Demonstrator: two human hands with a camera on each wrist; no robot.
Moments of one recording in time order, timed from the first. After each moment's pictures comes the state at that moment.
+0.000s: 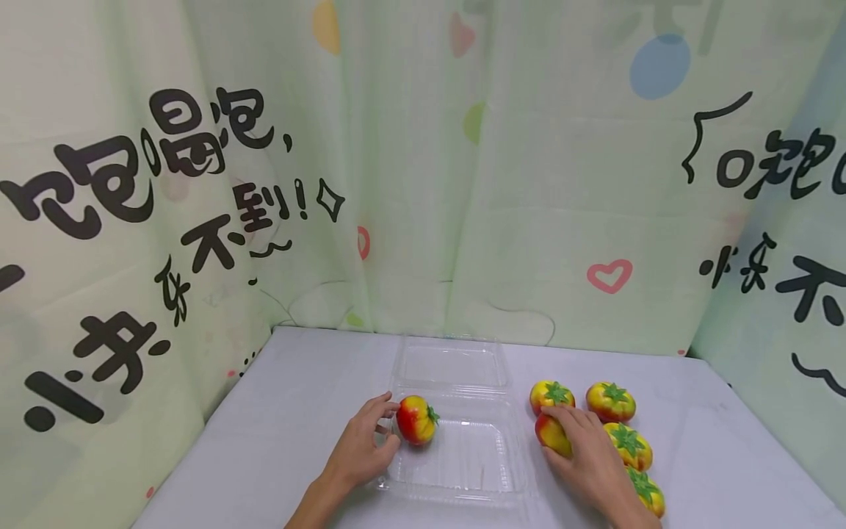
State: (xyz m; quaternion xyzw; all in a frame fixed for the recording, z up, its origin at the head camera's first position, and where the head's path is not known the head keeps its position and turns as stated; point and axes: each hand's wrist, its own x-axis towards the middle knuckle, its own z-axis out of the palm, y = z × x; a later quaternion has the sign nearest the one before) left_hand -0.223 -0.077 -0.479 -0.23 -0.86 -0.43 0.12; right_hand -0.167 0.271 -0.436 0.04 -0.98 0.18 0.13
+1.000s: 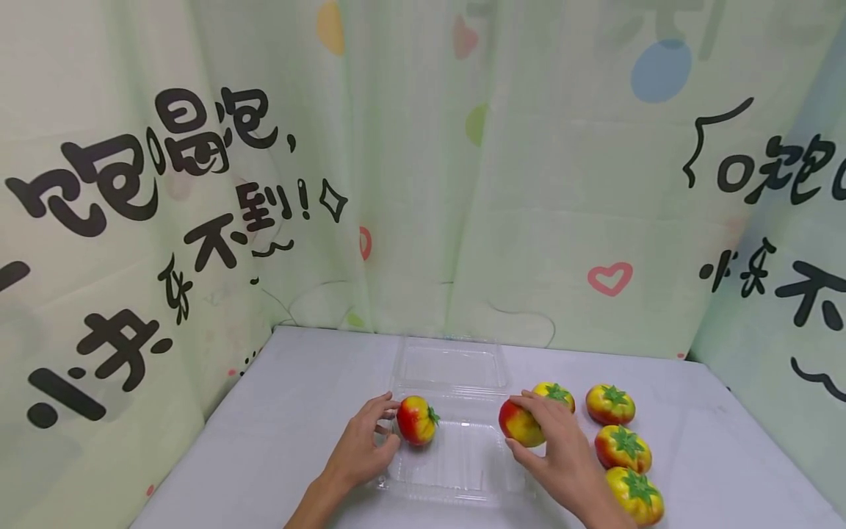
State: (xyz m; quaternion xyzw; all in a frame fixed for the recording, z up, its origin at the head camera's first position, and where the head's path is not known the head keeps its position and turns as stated) left_hand -0.223 -0.078 -0.477 -0.23 -0.85 -0.45 0.12; right_hand -0.155 0.218 -0.402 0.07 -0.95 0.26 0.17
